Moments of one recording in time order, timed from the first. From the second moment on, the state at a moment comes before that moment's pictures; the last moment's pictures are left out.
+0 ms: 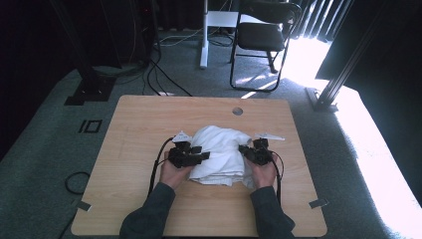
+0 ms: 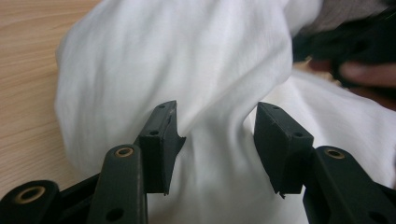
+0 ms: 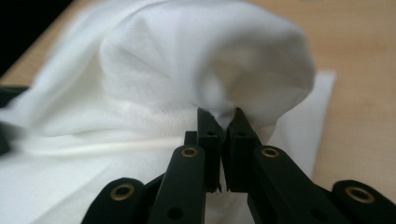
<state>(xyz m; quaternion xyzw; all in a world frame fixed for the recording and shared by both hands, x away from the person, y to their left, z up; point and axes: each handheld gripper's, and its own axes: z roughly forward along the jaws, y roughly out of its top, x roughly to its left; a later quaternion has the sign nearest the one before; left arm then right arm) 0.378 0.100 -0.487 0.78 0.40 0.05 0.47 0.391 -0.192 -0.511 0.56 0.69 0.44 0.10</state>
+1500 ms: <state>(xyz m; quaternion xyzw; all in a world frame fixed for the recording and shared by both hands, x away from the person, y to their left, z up) 0.411 0.065 -0.497 0.78 0.43 0.10 0.44 0.416 -0.230 -0.538 0.63 0.64 0.43 0.06</state>
